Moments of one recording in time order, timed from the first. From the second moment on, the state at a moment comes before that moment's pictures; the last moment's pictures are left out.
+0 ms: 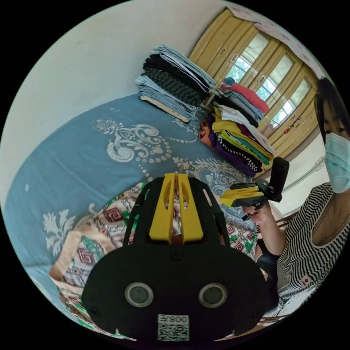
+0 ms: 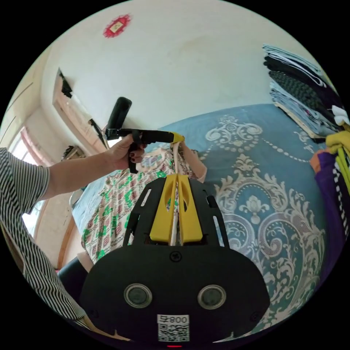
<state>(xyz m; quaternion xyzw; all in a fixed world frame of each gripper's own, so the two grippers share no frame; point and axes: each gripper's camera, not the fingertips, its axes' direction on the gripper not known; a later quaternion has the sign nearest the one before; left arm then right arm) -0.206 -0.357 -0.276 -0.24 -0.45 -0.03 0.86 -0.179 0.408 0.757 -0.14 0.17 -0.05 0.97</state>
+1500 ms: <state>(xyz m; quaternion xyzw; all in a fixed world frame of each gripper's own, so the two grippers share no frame) -0.274 -0.291 -0.411 -0.11 -0.32 -0.28 0.90 -0.152 0.406 0.837 -0.31 0.02 -0.06 0.95</state>
